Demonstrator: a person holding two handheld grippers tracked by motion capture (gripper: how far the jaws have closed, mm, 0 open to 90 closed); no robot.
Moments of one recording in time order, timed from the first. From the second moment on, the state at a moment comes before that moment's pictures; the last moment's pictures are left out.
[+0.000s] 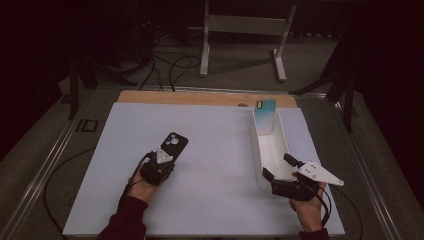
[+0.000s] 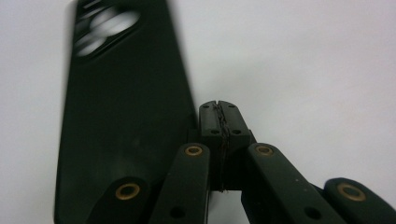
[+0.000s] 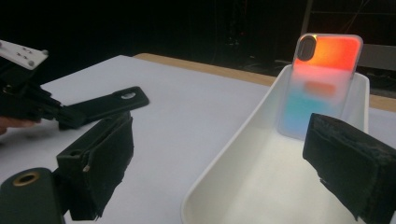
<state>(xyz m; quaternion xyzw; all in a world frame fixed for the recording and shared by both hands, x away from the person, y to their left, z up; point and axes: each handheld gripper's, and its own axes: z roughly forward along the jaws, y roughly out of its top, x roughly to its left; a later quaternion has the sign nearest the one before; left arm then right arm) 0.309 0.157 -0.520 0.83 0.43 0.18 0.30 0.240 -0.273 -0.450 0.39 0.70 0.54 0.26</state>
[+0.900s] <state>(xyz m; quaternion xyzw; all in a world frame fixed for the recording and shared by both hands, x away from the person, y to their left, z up) 0.242 0.241 -0.467 0.72 0.41 0.29 0.48 0.238 -0.274 -0.452 0.37 0.70 0.55 0.28</state>
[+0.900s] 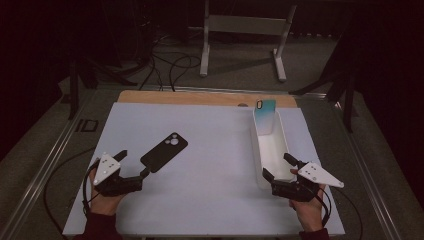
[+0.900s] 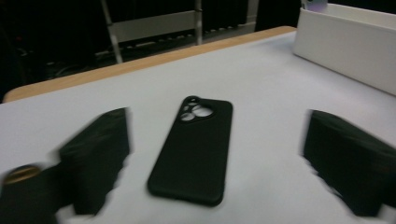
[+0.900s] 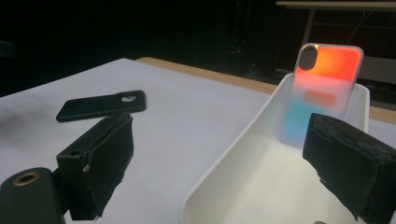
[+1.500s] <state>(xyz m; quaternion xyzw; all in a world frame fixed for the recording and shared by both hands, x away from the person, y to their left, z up) 0.235 0.259 -0.464 0.71 0.43 0.29 0.47 0.235 -0.279 -0.459 0.38 0.69 0.55 0.28</state>
